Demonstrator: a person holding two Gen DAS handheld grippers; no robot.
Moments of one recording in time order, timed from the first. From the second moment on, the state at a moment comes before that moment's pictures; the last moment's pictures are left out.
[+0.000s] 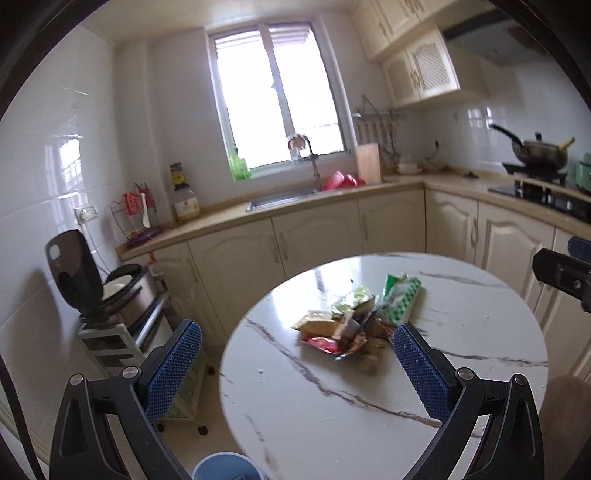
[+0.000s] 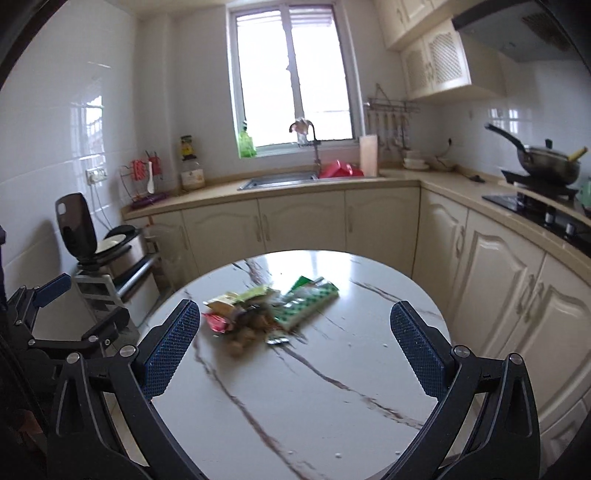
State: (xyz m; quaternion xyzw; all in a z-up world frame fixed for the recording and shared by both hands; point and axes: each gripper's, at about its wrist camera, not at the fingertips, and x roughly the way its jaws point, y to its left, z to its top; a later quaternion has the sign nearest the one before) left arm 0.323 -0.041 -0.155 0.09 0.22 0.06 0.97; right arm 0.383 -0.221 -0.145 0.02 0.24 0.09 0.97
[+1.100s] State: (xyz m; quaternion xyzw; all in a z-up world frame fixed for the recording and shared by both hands) left arm 0.531 -0.046 -0.211 0.05 0.34 -0.08 0.94; right arm 0.608 -0.214 -0.276 0.08 0.45 0.08 0.89
